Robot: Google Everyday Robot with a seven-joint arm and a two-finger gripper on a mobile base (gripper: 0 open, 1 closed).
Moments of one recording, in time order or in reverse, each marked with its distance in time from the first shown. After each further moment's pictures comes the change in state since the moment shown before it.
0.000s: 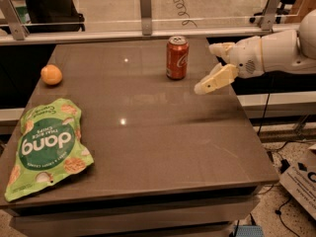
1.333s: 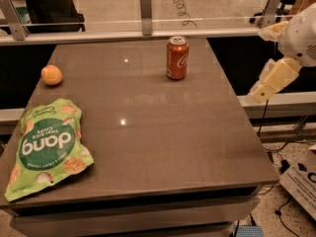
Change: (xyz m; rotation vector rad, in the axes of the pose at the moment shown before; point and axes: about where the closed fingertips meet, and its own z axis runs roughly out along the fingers) arm -0.004 0.051 -0.128 0.171 0.501 -0.165
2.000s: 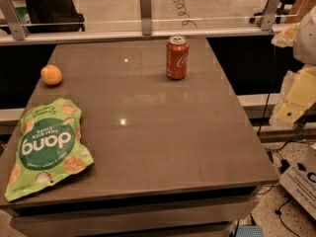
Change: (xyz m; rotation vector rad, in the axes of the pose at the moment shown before) arm 0.008 0.058 -0.048 -0.046 0.287 -0.060
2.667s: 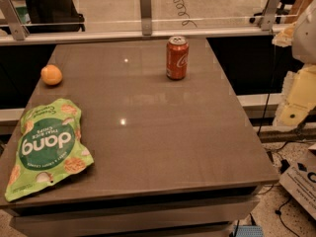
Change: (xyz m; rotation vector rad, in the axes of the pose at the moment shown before) arm 0.000 0.008 -0.007 -0.009 0.083 -0.018
